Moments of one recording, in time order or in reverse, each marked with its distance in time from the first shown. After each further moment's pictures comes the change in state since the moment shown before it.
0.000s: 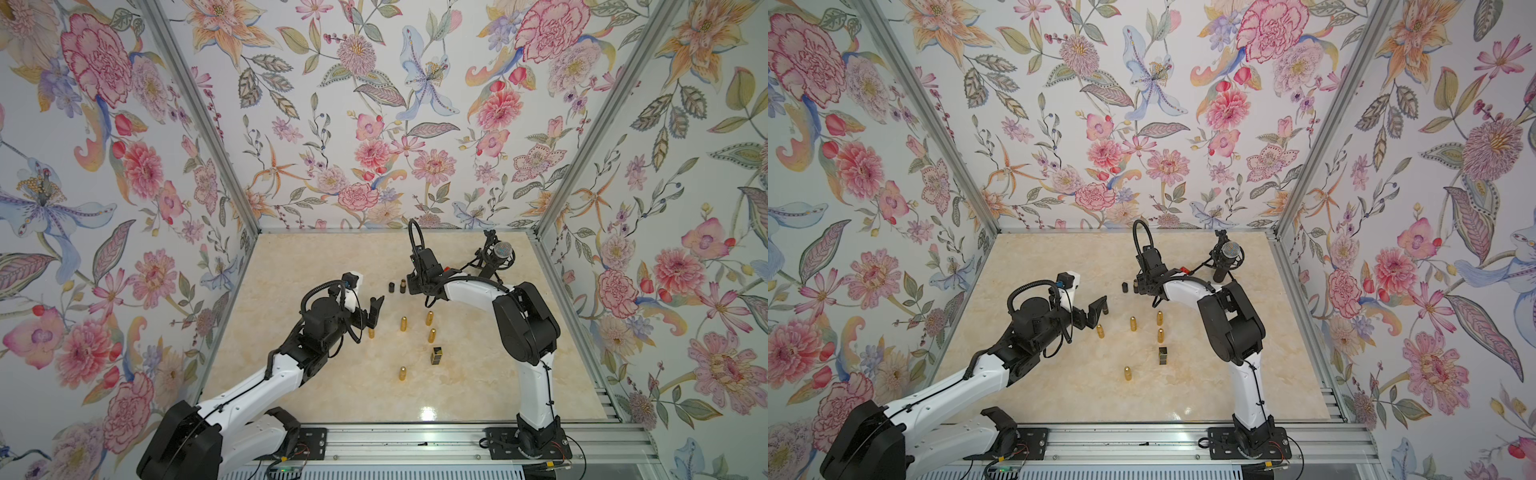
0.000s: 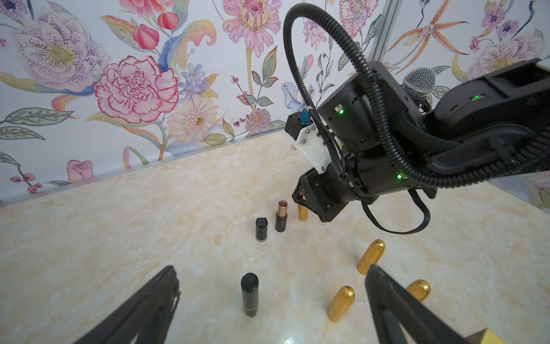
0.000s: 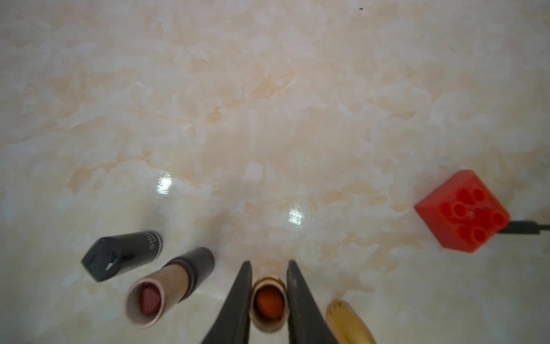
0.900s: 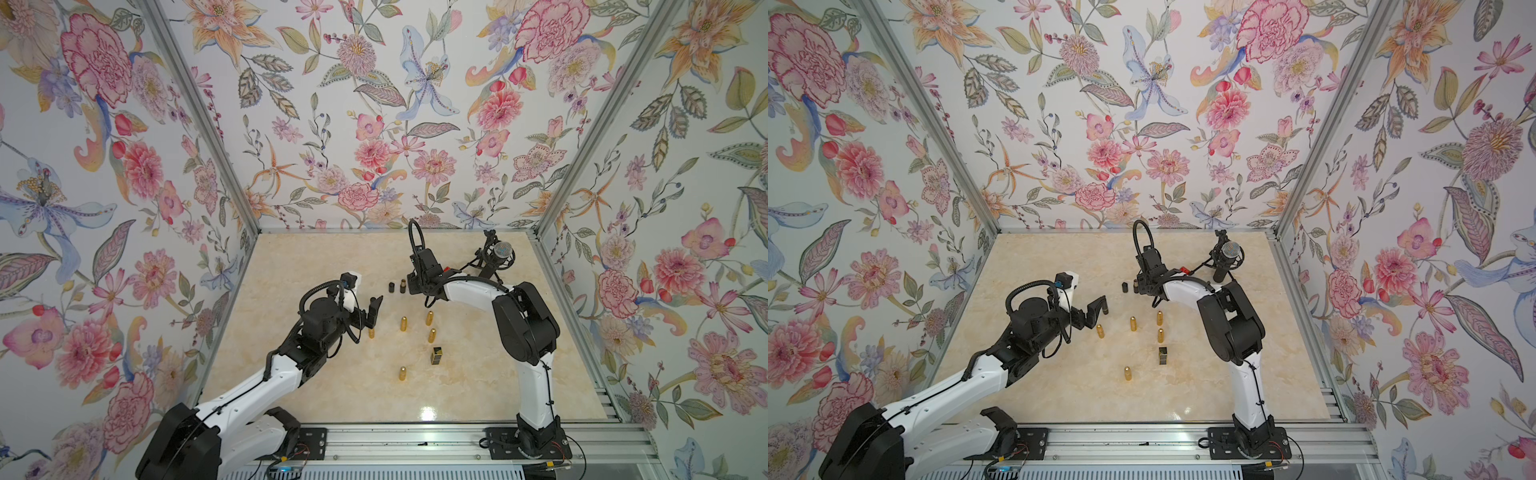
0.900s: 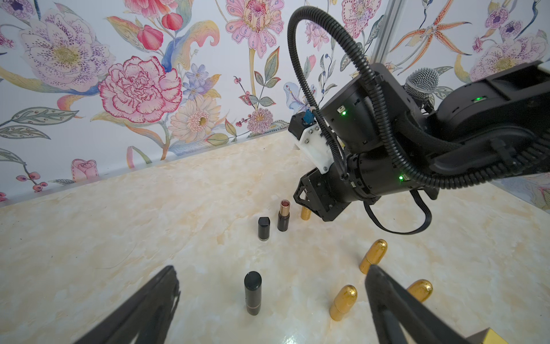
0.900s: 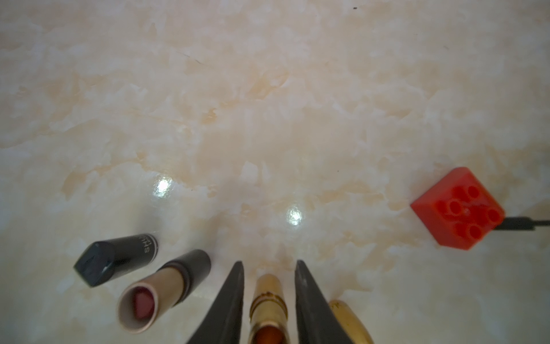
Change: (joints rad) left arm 0.008 -0.009 -0.004 -0.008 0.000 0.000; right arm 0.001 0.002 0.000 0.000 0.015 0.010
